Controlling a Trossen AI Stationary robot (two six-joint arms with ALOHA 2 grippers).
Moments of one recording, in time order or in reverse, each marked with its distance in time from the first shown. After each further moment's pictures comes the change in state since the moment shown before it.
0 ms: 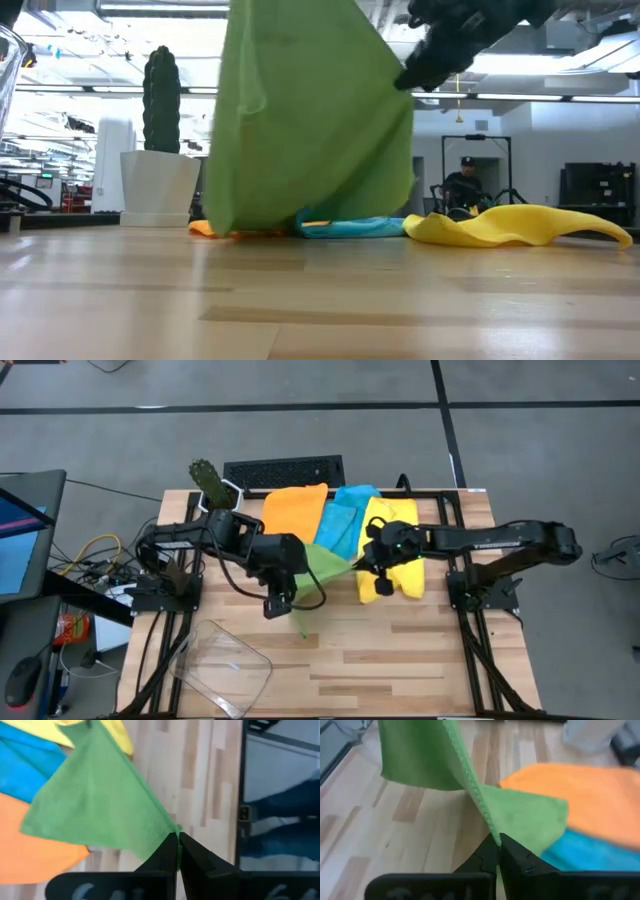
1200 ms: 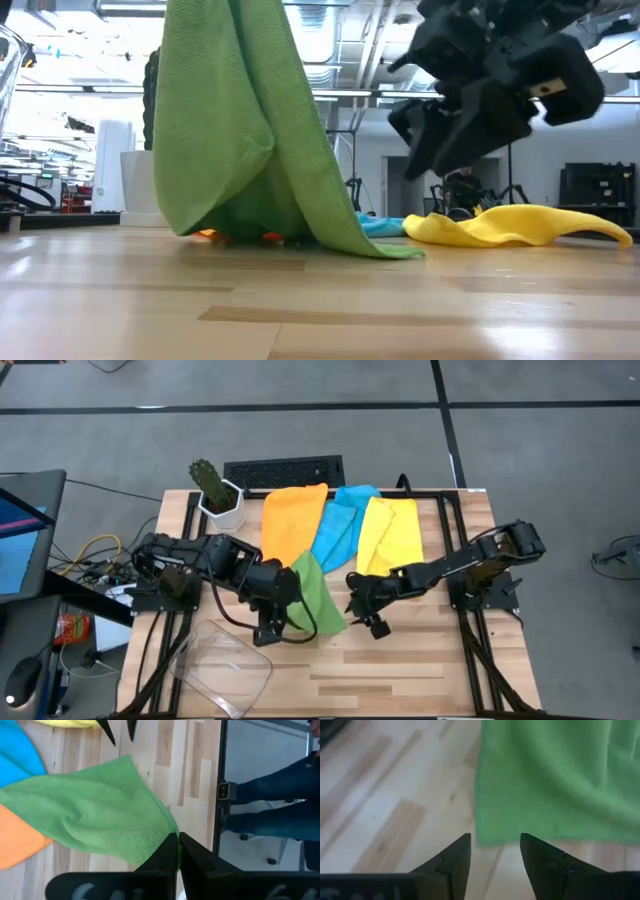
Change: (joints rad) left arm -0.130 0.002 -0.042 -0.004 0.022 -0.108; right arm 0.290 0.357 -0.104 0.321 -0.036 -0.050
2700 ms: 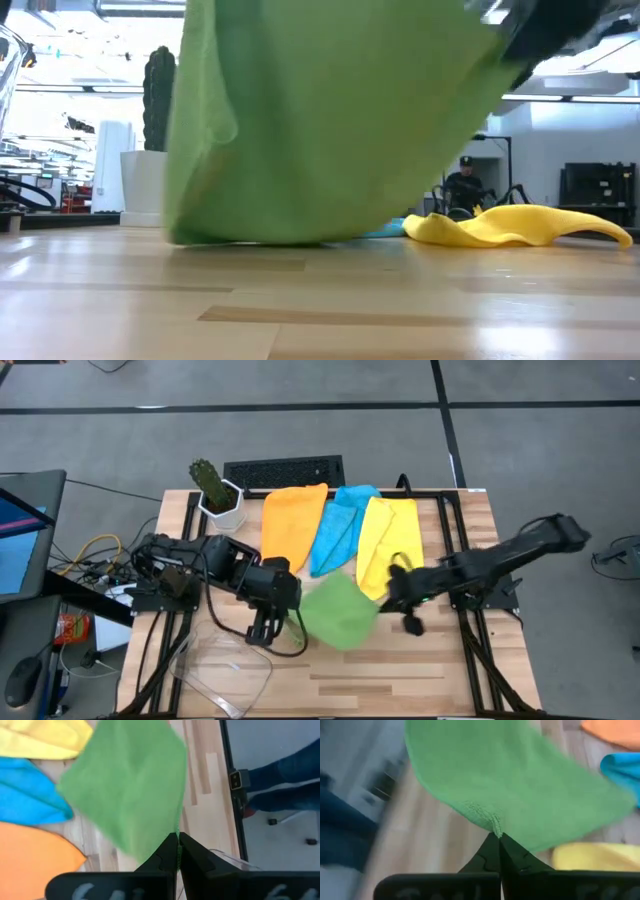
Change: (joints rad) left arm -0.018 -0.001 0.004 0.001 -0.048 0.241; right arm 0.134 -0.557 -0.001 -0.452 0.142 0.550
